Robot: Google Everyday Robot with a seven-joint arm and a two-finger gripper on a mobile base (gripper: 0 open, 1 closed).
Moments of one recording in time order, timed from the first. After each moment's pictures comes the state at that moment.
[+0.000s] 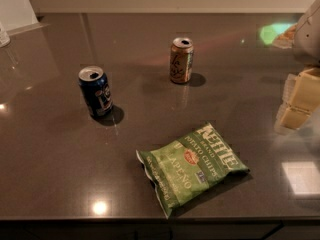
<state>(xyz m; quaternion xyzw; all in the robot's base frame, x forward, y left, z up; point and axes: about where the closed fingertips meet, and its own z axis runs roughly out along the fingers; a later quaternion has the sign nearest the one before) 0.438 -0.217 0.976 -0.60 0.78 -0.03 0.16</state>
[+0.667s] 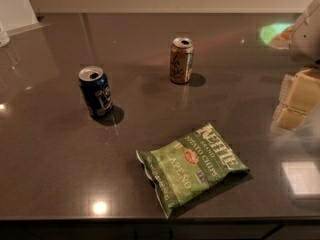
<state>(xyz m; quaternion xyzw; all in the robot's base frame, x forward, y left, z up) 0.439 -0.209 0.974 -0.61 0.78 -0.02 0.16</state>
